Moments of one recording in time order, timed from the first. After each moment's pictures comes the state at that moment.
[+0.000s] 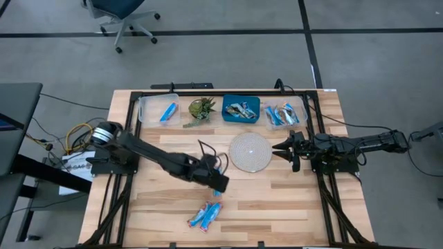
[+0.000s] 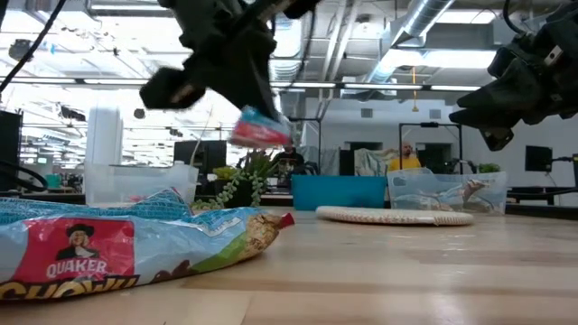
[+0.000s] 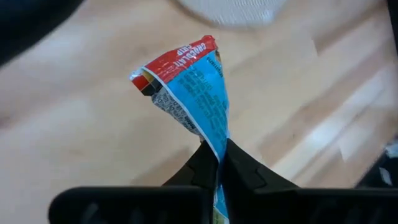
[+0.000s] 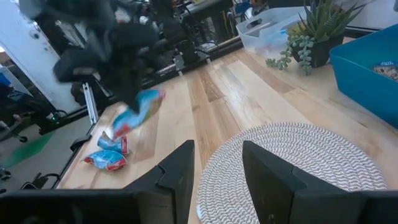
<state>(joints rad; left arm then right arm) -0.31 1.77 1.27 -0.50 -0.21 -1.40 0.09 0.23 0.01 0.03 0.10 0.37</state>
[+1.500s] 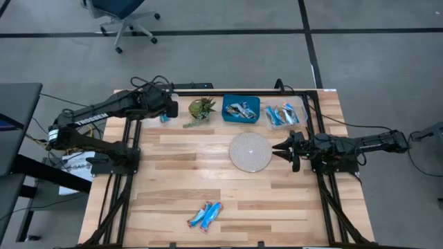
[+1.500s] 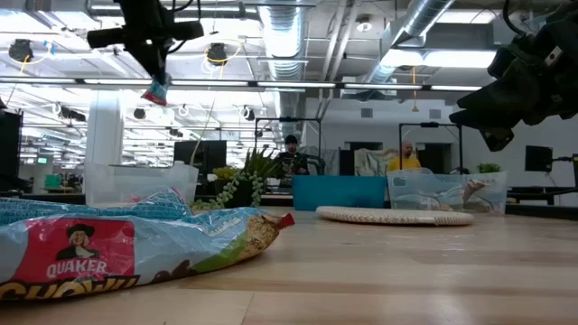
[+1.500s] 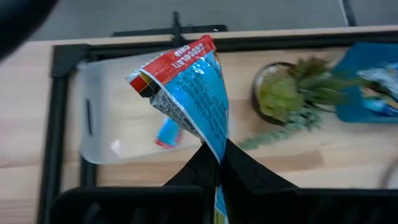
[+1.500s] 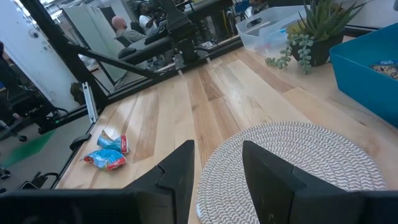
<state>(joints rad) 0.34 1.18 1.26 -1.26 -0.52 -1.08 0.09 0.23 0.01 0.03 0.10 0.37</state>
